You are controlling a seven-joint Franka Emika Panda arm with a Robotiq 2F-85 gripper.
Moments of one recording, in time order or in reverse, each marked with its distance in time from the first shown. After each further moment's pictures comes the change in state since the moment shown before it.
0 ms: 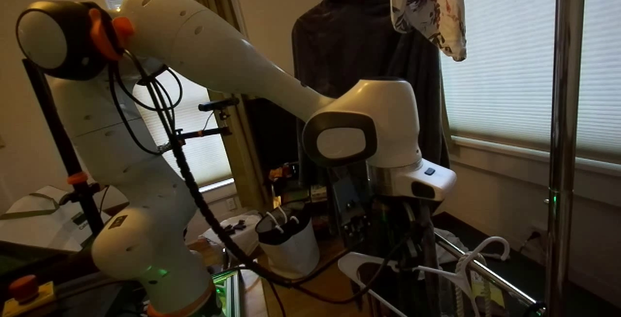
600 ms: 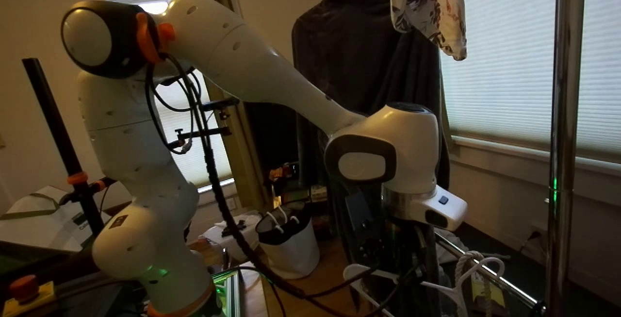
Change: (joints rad) arm 0.006 0.156 0.014 0.055 0.115 -0.007 -0.056
